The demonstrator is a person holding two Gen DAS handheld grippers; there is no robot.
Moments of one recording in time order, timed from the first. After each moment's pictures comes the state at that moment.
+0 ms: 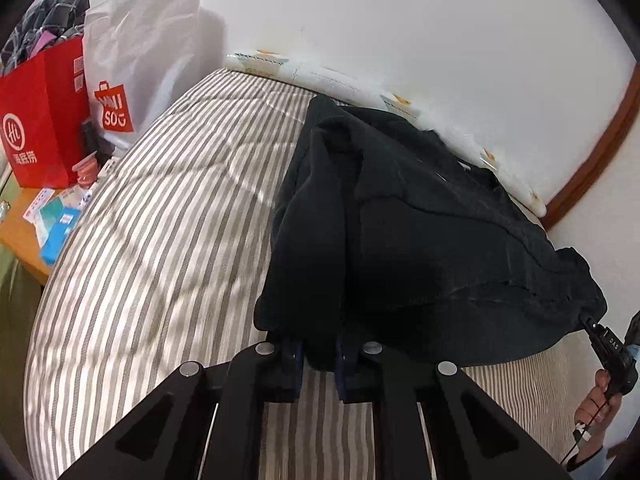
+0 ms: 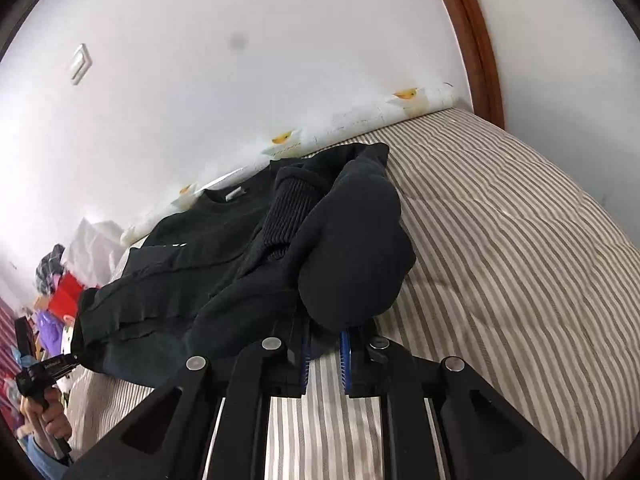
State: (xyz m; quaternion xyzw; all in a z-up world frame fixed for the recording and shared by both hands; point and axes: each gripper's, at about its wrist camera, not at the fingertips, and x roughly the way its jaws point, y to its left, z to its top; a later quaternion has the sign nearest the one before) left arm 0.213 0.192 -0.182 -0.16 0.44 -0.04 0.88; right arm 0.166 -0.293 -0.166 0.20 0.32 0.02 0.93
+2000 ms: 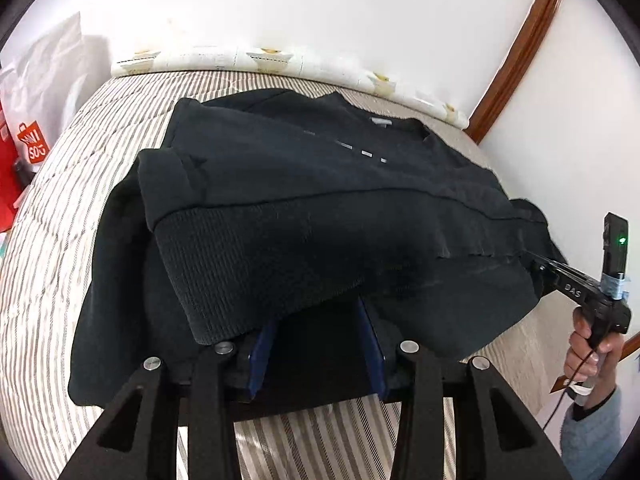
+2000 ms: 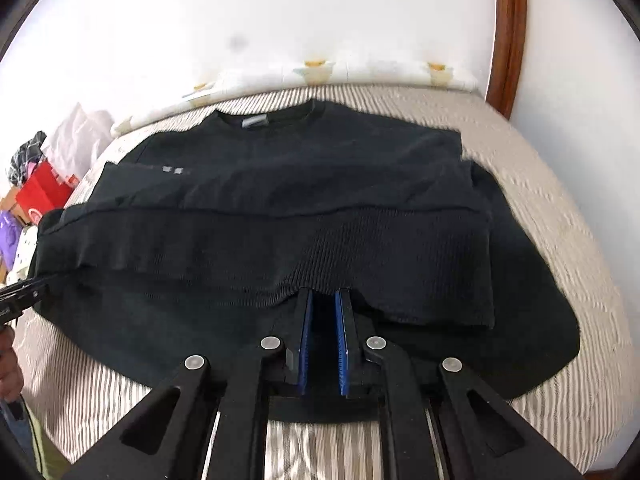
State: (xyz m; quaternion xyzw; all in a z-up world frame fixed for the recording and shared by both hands) left arm 0.164 0.096 -0.172 -0.08 0.45 -0.17 0.87; right arm 0.122 -0.214 -0.172 0.05 0.41 0.00 0.91
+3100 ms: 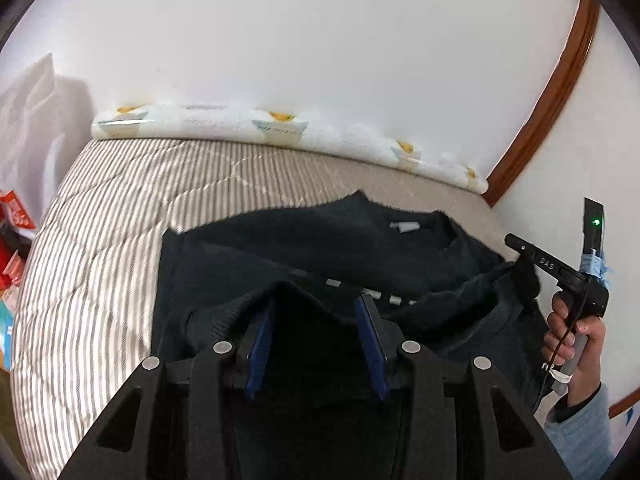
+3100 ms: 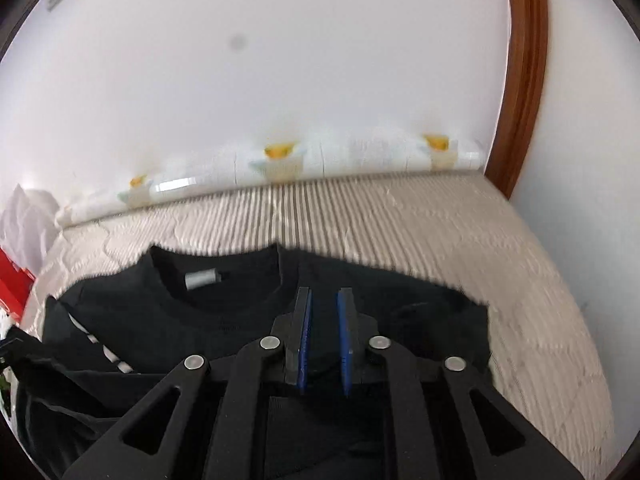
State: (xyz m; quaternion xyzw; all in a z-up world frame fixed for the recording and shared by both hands) left arm 0.296 0.099 -0.122 -0.10 0.42 -0.16 0.89; right arm 0.299 -0.225 -0.114 0.06 0.35 -0.07 0.93
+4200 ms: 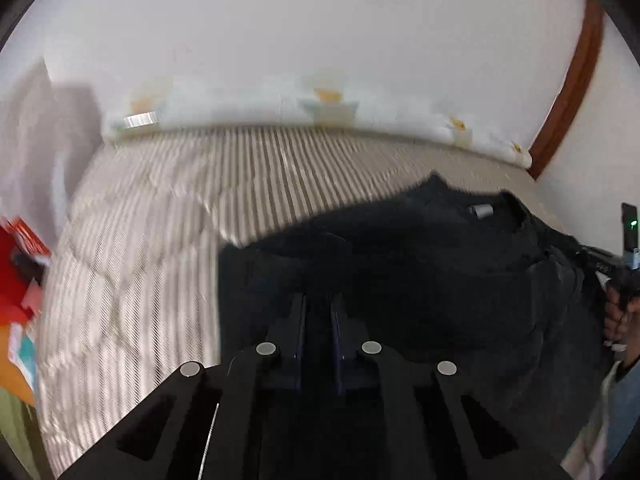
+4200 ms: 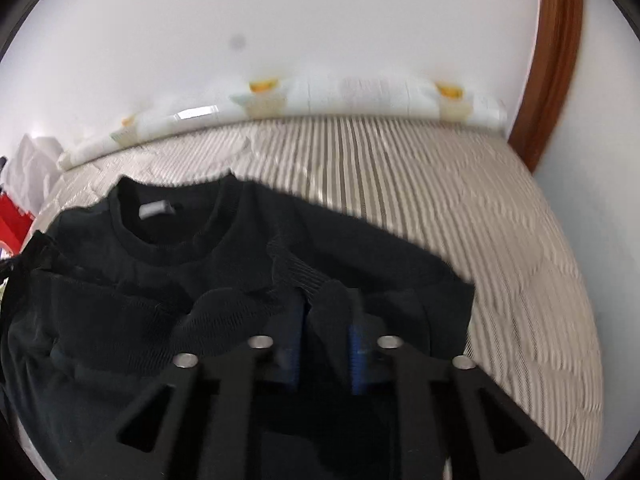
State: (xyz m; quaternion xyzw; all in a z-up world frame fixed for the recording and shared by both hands) left arm 0.332 0.133 -0.154 -0.02 0.42 -0.12 0.90; right arm 0.309 -0.277 -0.160 0.02 0.41 0.00 0.91
